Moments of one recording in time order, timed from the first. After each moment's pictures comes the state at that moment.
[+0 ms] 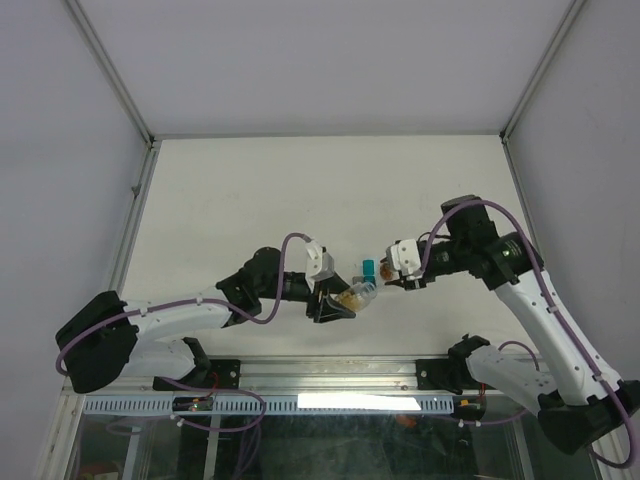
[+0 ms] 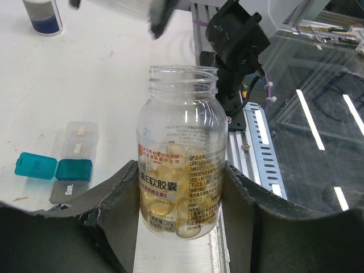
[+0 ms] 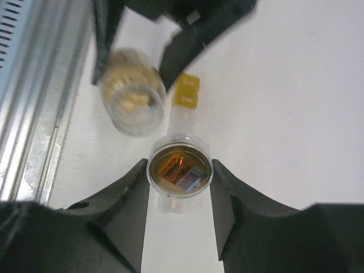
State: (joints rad) left arm -0.96 1.25 0.53 0.59 0.65 -0.10; right arm 0.48 0.98 1.15 -1.17 -0.87 -1.32
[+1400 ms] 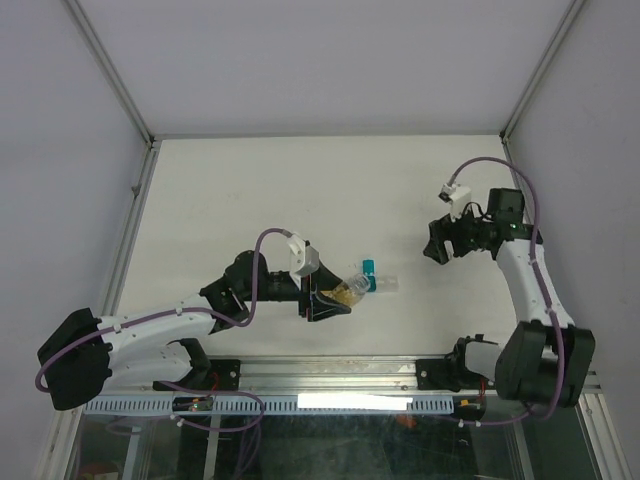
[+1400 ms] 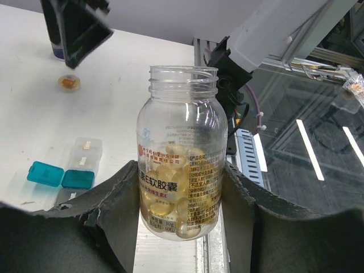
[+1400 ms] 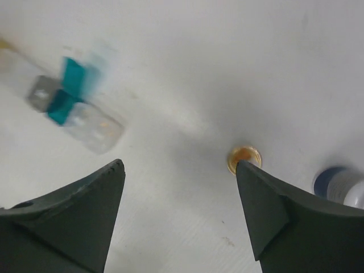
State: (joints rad) left arm -0.97 1.07 0.49 0.58 0.58 -0.21; right arm -0.12 1.27 0.85 -0.63 -0.51 -0.51
